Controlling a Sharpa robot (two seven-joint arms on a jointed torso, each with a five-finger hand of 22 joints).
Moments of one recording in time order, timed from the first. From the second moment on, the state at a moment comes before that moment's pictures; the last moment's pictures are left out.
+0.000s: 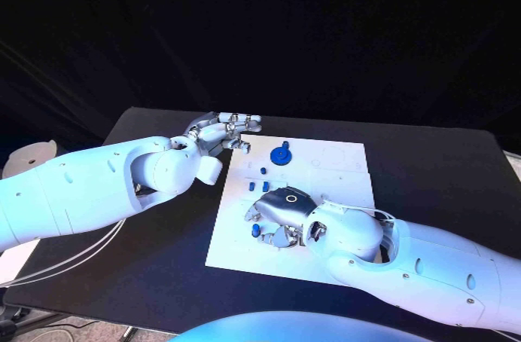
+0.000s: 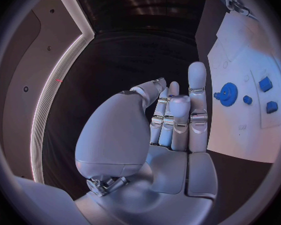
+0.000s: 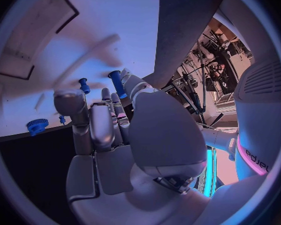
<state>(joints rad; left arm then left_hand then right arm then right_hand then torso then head) 1.18 -0.86 -0.02 1.53 0.08 -0.21 0.26 1.39 -0.15 0.50 0.01 0.14 1.05 0.17 0.11 0.07 1.15 0.09 0.20 0.07 1.32 0.01 1.15 0.74 0.16 1.41 0.09 0.33 1.04 0.94 -0.61 0.01 1.74 -1.88 -0.13 -0.27 1.41 -0.17 0.27 0.08 0.05 0.92 0.13 0.06 0.06 0.99 0.11 0.06 0.06 1.47 0.01 1.25 1.13 0.12 1.32 0.12 1.09 0.80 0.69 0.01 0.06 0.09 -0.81</state>
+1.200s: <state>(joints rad) 1.18 -0.88 -0.03 1.55 0.08 -0.21 0.25 1.39 -0.15 0.50 0.00 0.14 1.04 0.18 0.11 0.07 1.14 0.10 0.20 0.07 1.31 0.01 1.15 0.74 0.16 1.41 0.09 0.33 1.04 0.97 -1.16 0.02 1.99 -1.47 -0.37 -0.46 1.31 -0.09 -0.12 0.29 0.25 1.07 0.09 0.18 0.12 1.43 0.01 1.16 1.00 1.47 -0.06 1.50 1.31 0.09 1.45 0.04 1.35 1.17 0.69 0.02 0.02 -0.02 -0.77</state>
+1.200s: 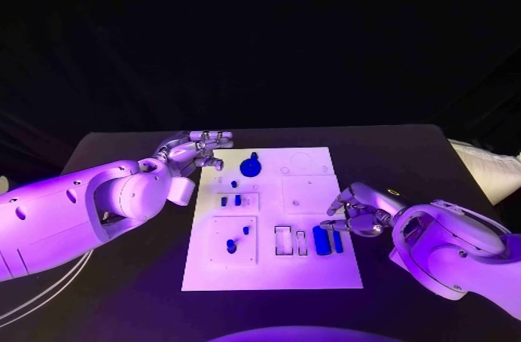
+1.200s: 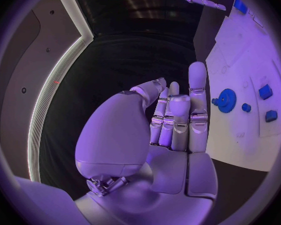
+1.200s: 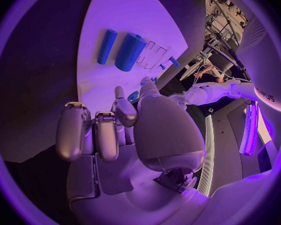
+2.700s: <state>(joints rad) 1.18 -0.89 -0.03 1.55 0.08 -0.21 0.25 1.39 -0.15 0.50 0.00 0.14 1.04 0.18 0.11 0.07 1.14 0.10 0.21 0.07 1.31 0.01 1.15 0.74 0.16 1.41 0.09 0.33 1.04 0.90 -1.06 0.03 1.94 -1.59 -0.29 -0.56 1.32 -0.02 -0.13 0.26 0.32 1.10 0.07 0.24 0.17 1.43 0.01 1.23 1.04 1.47 -0.07 1.52 1.31 0.08 1.46 0.03 1.37 1.22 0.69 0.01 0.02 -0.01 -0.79</state>
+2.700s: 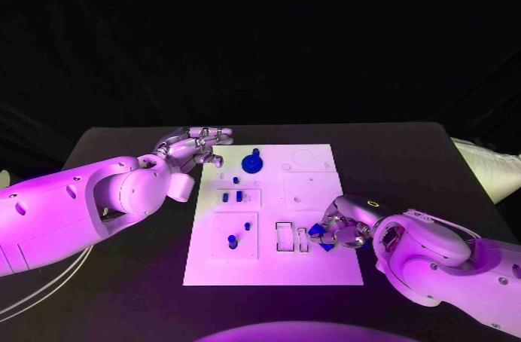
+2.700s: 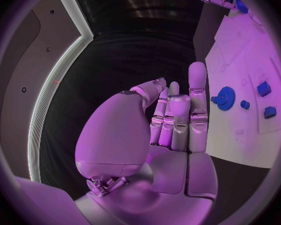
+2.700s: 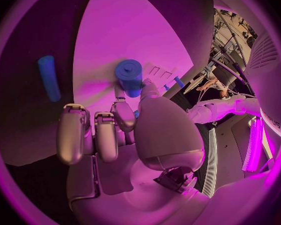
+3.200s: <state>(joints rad) 1.18 -0.89 -0.03 1.55 0.08 -0.21 0.25 1.39 -0.15 0.50 0.00 0.14 1.04 0.18 0.11 0.07 1.14 0.10 0.21 0.07 1.31 0.01 1.15 0.74 0.16 1.41 0.09 0.33 1.04 0.89 -1.06 0.03 1.99 -1.47 -0.43 -0.57 1.32 -0.02 -0.12 0.28 0.40 1.11 0.08 0.25 0.17 1.43 0.01 1.23 1.04 1.47 -0.08 1.53 1.31 0.08 1.47 0.02 1.39 1.24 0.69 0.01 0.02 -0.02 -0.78</state>
